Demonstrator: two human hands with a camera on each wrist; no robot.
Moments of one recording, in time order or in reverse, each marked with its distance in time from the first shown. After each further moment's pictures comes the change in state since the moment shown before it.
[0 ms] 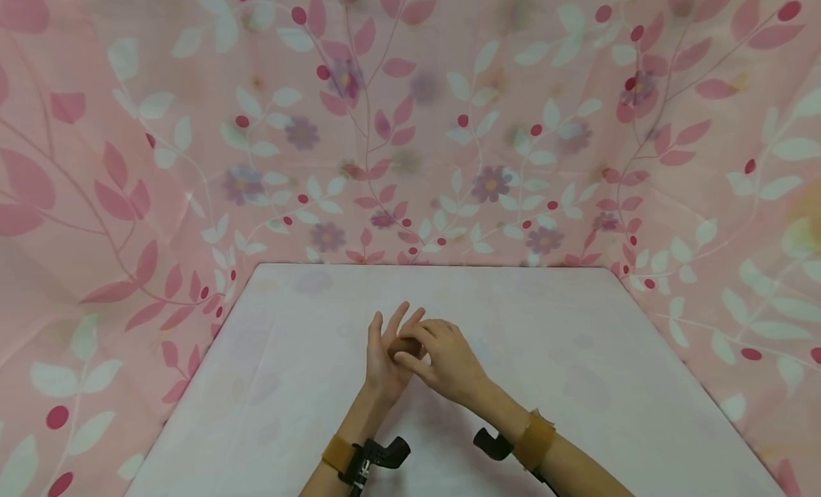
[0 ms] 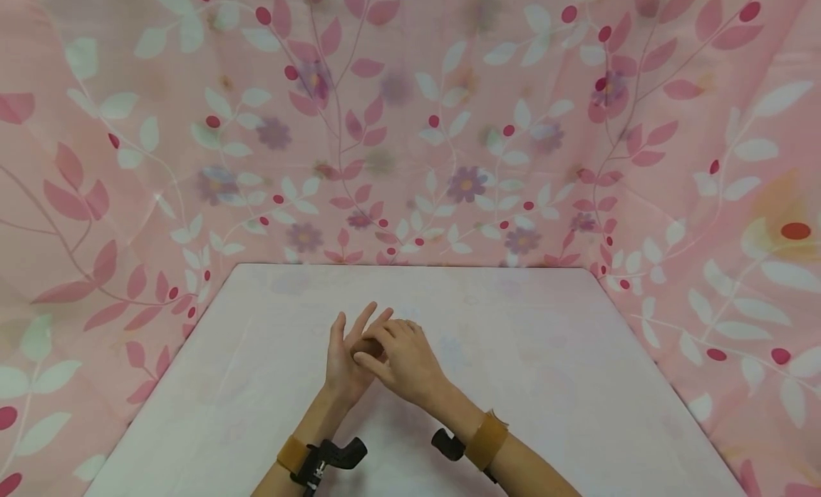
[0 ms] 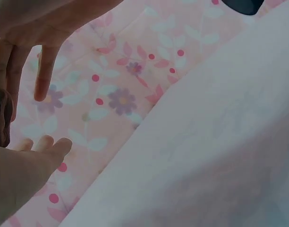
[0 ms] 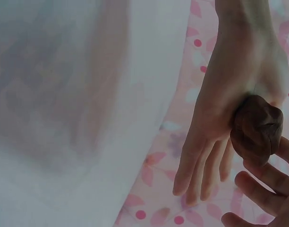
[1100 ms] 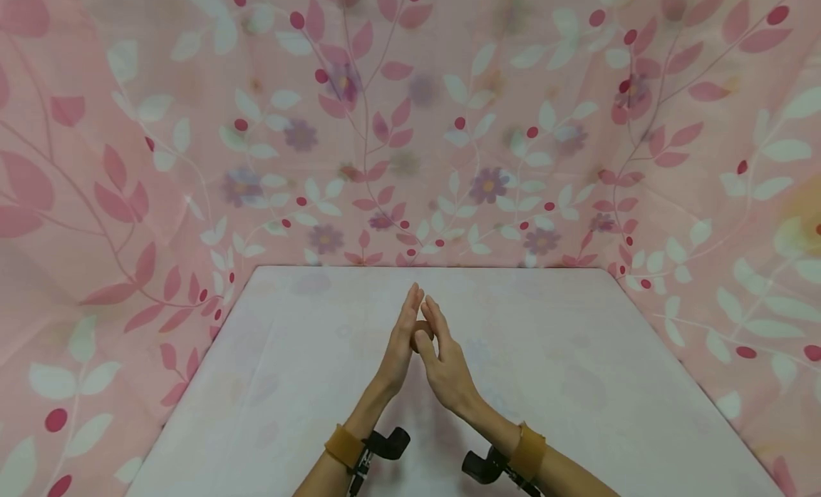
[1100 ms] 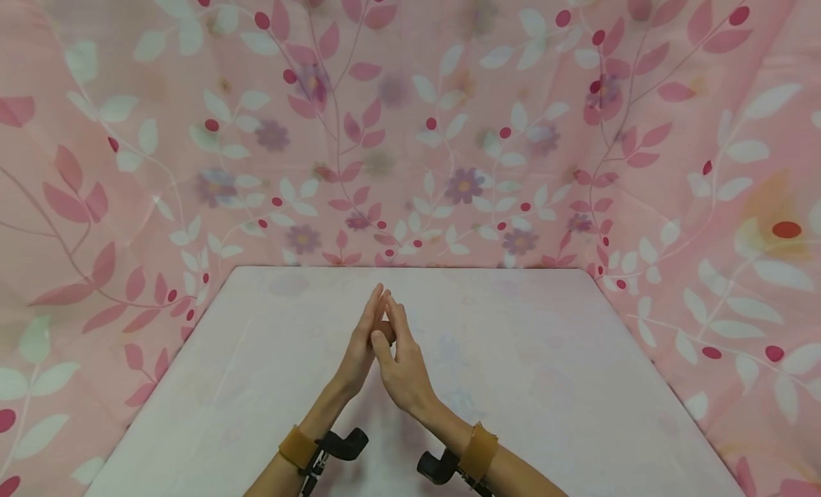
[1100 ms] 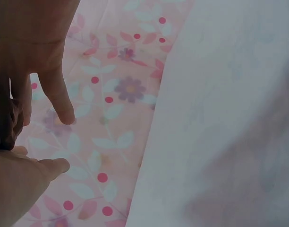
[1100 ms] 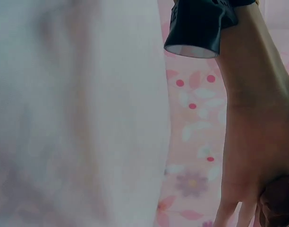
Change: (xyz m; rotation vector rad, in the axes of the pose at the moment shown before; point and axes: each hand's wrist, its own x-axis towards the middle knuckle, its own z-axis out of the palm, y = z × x) left_hand 0.012 0.007 0.025 0.769 -0.080 0.259; right_hand -0.007 -0.023 0.003 0.633 0.187 0.382
